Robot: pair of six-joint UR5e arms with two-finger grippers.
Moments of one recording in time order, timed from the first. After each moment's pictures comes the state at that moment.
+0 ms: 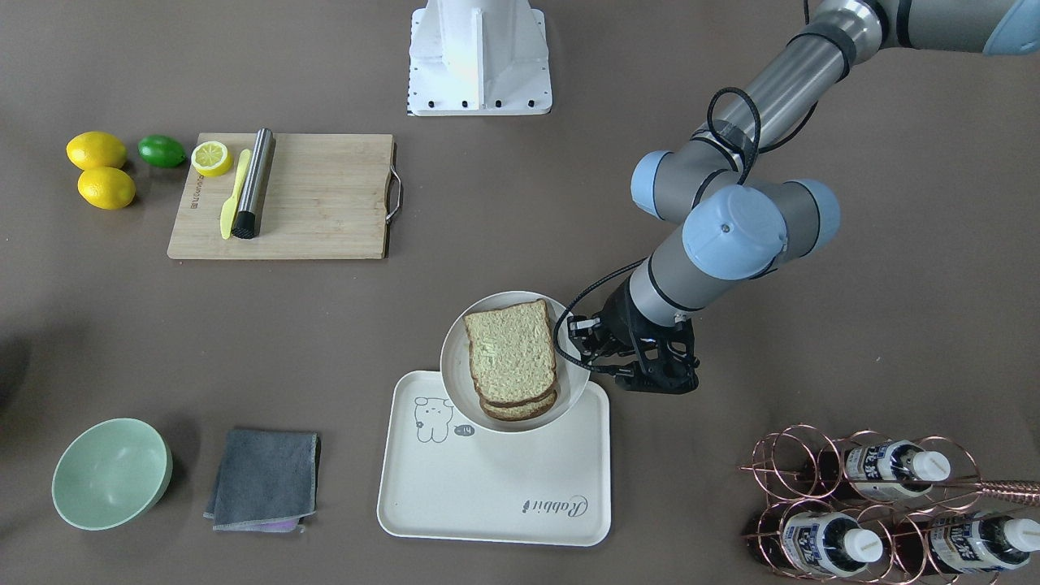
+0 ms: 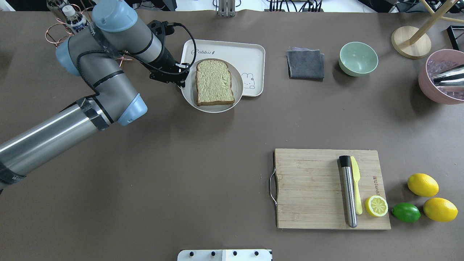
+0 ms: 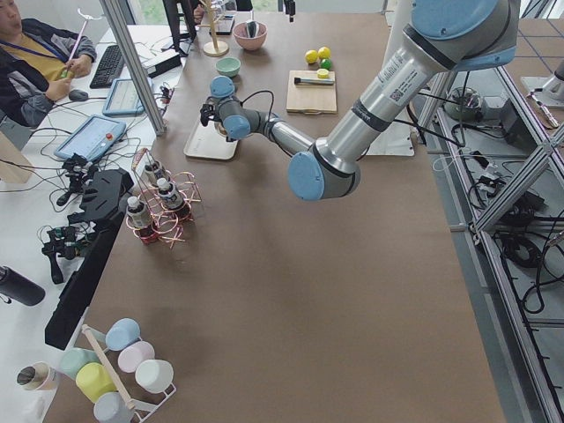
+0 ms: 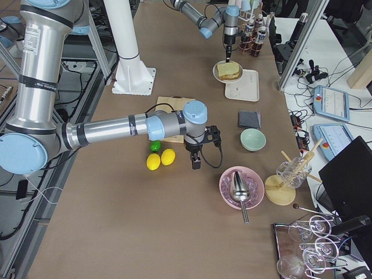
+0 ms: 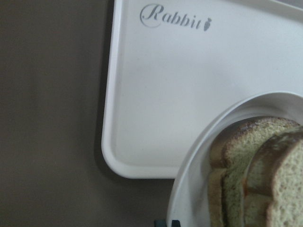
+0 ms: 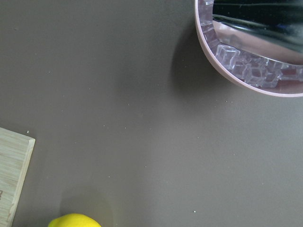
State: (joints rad) left arm -0.84 -2.40 -1.14 -2.12 -2.24 -1.07; right arm 1.33 -1.77 1.95 -1.51 2.33 0.08
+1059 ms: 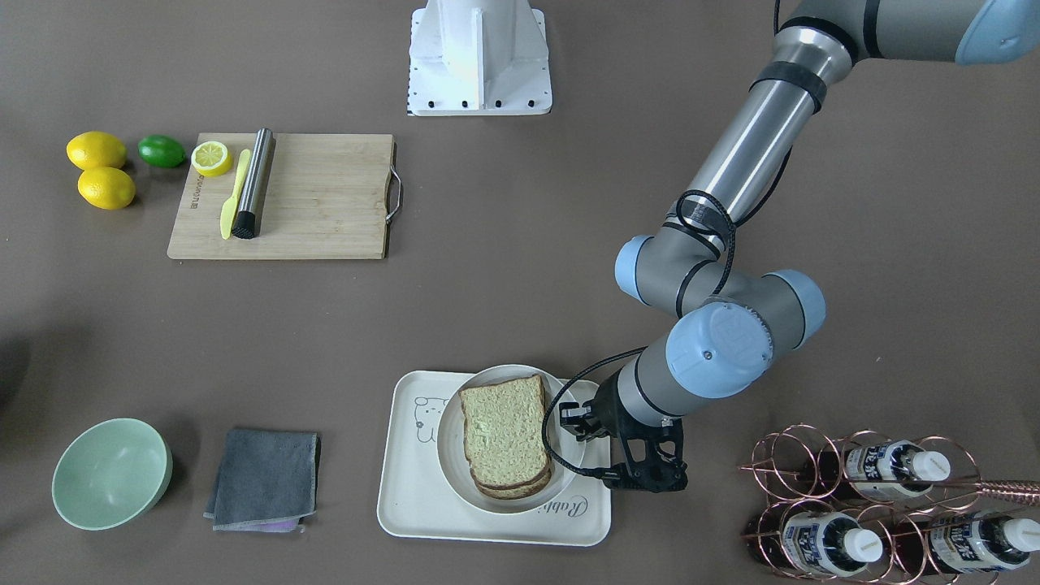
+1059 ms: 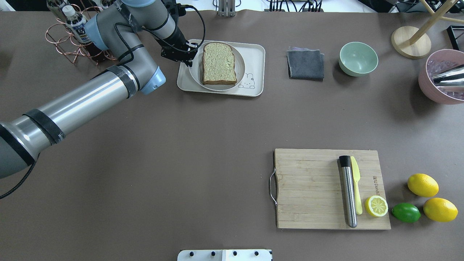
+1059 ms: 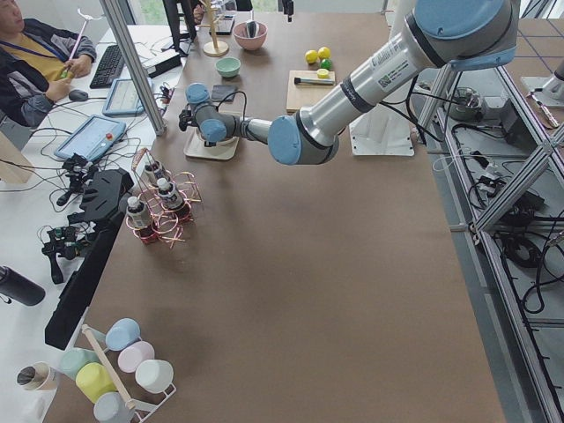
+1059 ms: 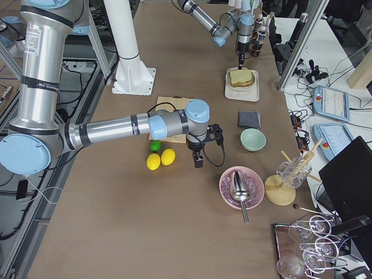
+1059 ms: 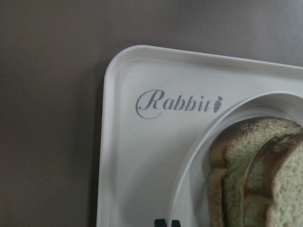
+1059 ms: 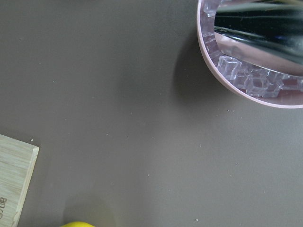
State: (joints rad) left arm -0.87 -2.62 -0.69 -2.29 -2.24 -1.02; right arm 1.33 -1.75 1.95 -1.51 2.33 0.08
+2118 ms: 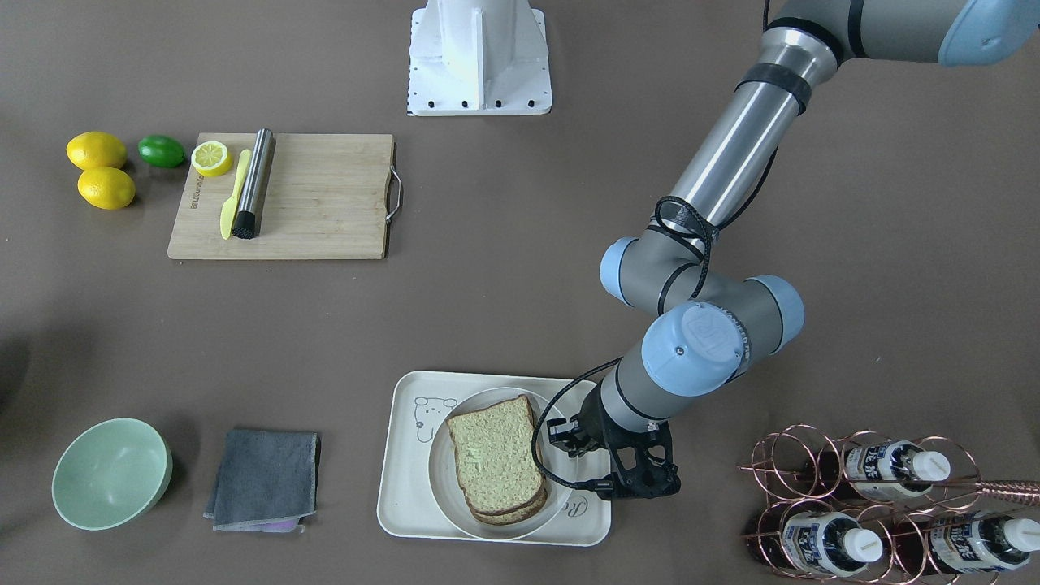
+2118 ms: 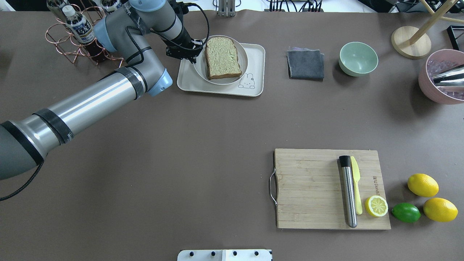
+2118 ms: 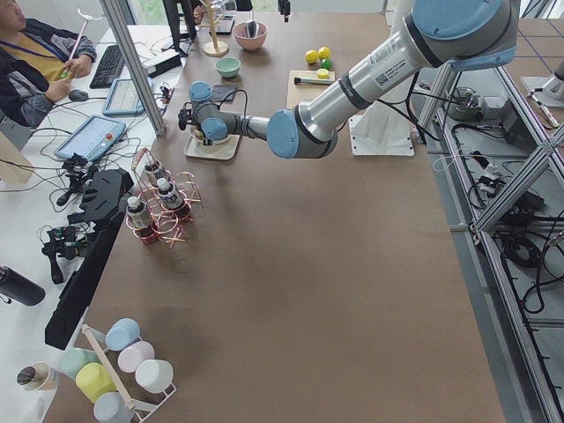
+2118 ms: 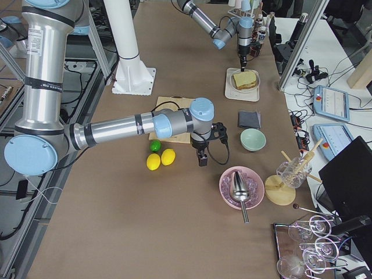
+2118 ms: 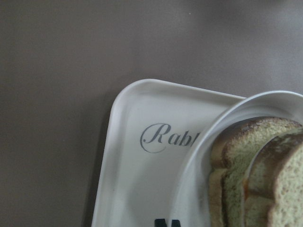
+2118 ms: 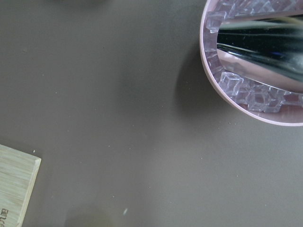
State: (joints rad) left arm -0.85 -2.66 -0.64 -2.34 -2.15 -1.13; right arm 1.33 -1.72 1.93 -1.51 2.33 0.09
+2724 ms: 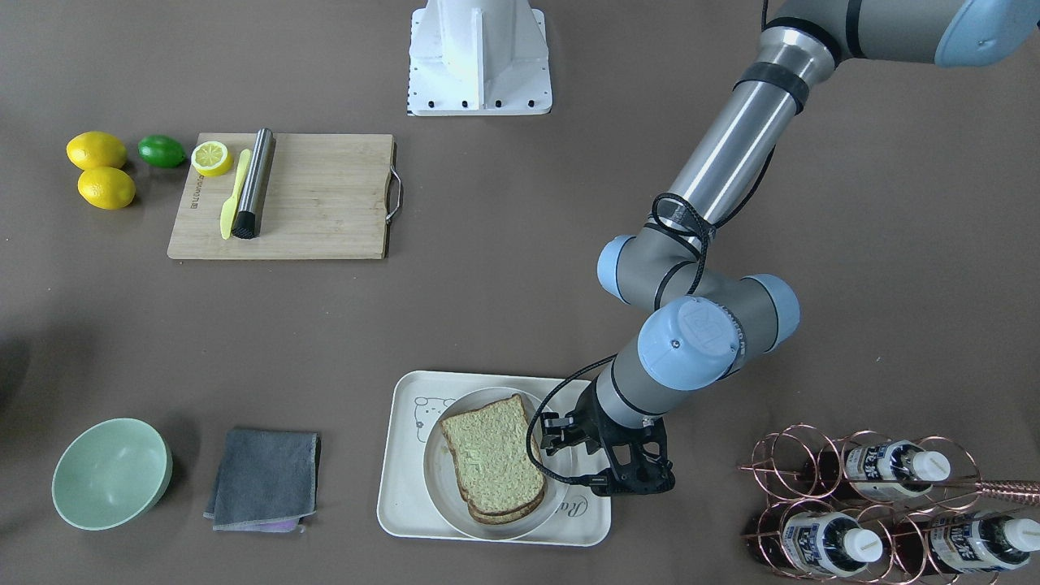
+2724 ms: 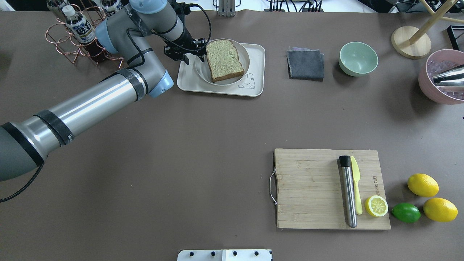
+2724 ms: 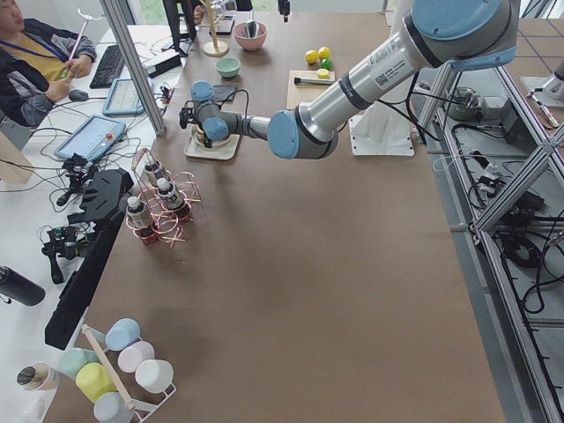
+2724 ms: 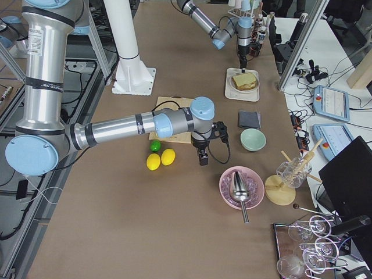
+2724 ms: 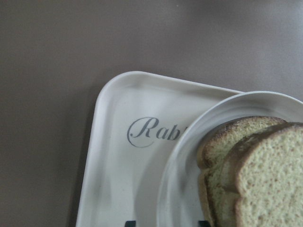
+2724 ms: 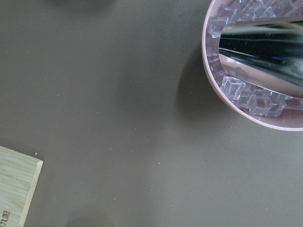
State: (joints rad) left arm -0.85 -2.63 -0.70 -2.35 -2.15 -1.13; right arm 1.33 -1.71 1.93 -1.51 2.33 0.09
